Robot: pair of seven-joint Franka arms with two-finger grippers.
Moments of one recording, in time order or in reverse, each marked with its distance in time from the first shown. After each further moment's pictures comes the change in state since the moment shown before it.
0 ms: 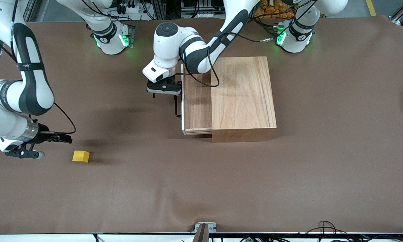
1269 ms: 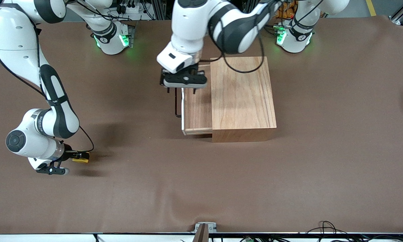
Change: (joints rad) left arm 0.183 -0.284 0.015 0.043 -0.101 -0.378 0.237; right arm 0.015 0.301 0.013 0.131 0.002 0.184 0.001
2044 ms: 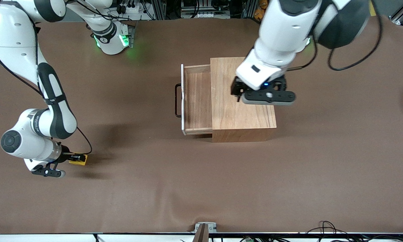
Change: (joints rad) left arm 0.322 -0.179 0.002 -0.005 -0.007 -0.344 0.427; right arm 0.008 -0.054 0.005 0.048 0.001 -0.075 0.048
